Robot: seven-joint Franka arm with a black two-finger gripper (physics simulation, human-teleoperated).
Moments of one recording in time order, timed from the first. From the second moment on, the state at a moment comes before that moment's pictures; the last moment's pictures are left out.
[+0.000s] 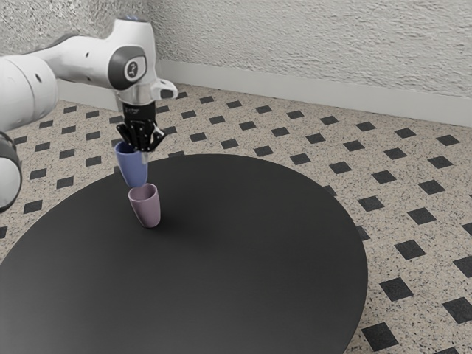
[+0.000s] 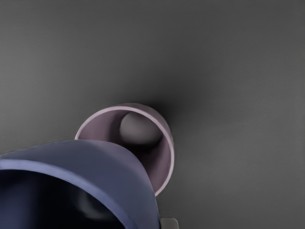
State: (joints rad) arm 0.12 0.48 0.01 -1.33 0.10 1.66 0.01
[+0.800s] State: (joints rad) arm 0.12 0.53 0.00 -1.29 0.10 1.66 0.04
